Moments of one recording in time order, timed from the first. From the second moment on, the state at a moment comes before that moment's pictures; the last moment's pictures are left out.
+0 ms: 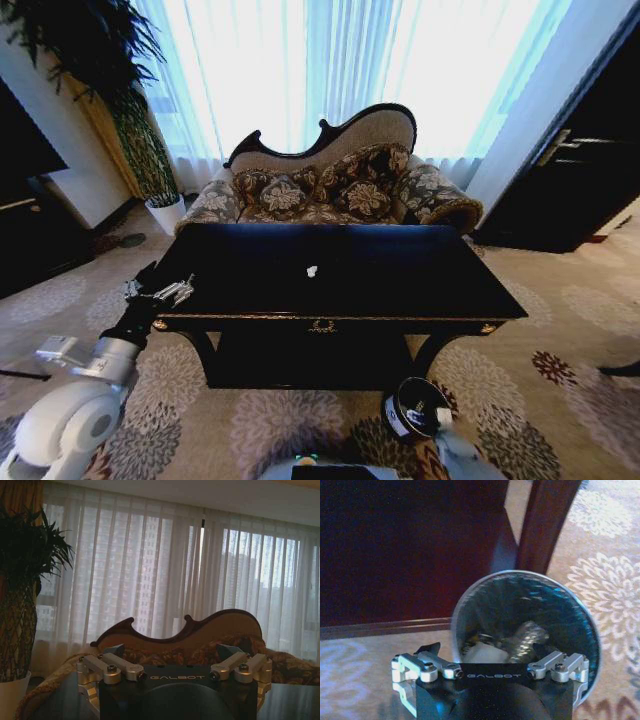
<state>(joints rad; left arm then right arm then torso) 1.67 -0.98 -0.96 -2.37 -0.84 0.09 -0.05 -1.26 1.15 0.34 0.89 0.50 0.00 0.01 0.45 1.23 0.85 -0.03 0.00</state>
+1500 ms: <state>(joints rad) 1.67 -0.98 -0.96 -2.37 -0.84 0.09 -0.05 -1.97 1.36 0.75 1.98 0.55 0.38 -0.08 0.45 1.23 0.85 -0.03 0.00</state>
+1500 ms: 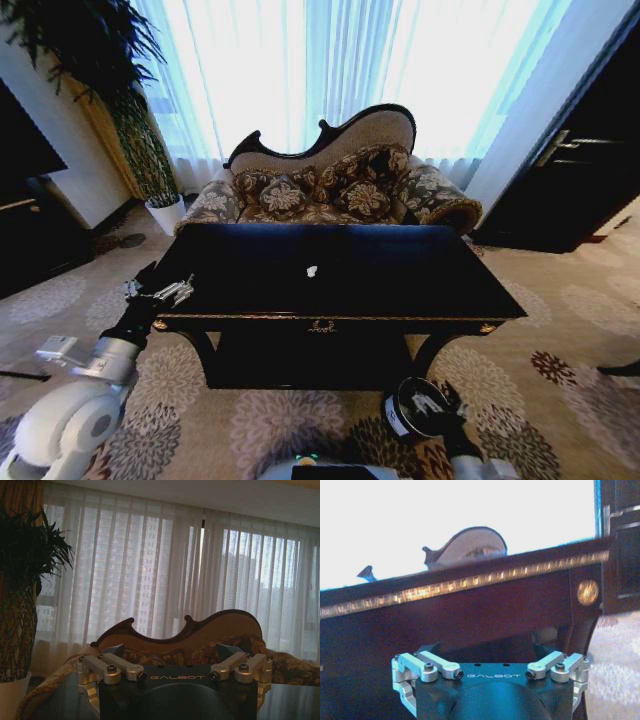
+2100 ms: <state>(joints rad) 1.67 -0.98 -0.96 -2.37 -0.84 0.09 -0.05 -2.02 1.35 0.88 2.28 0.62 0.32 -0.07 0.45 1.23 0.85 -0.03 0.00</state>
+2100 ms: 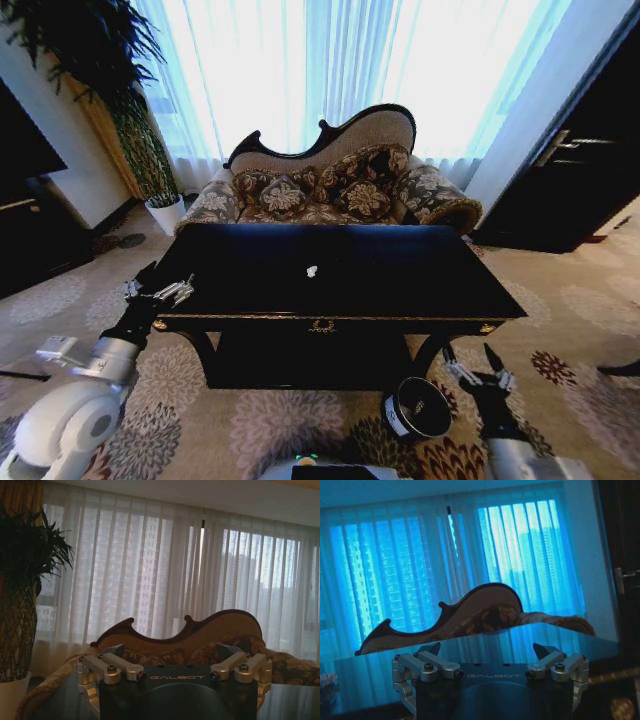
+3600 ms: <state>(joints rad) 1.67 -0.98 -0.96 -2.37 -0.84 0.09 -0.05 -1.11 0.40 0.50 2.21 1.38 -0.37 0.48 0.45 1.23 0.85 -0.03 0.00</state>
